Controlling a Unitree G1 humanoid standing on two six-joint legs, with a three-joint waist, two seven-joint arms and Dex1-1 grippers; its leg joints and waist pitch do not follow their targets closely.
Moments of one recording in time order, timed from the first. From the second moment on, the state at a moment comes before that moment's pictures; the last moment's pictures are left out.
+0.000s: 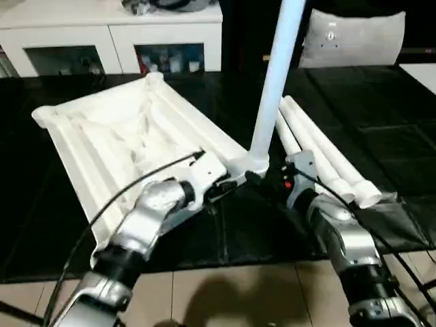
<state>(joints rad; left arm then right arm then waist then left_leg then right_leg) -0.44 0.24 -0.21 0.27 0.05 0.21 -0.69 -0.35 -0.17 0.02 0.33 0.17 0.25 0.56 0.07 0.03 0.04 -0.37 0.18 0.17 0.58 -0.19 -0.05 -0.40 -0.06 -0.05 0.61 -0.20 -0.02</state>
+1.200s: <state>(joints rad) -0.24 0.69 -0.09 0.04 0.21 0.66 -0.66 -0.47 -0.11 0.19 0.52 0.08 0.31 0.58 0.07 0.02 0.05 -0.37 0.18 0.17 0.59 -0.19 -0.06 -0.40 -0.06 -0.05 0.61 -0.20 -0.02</state>
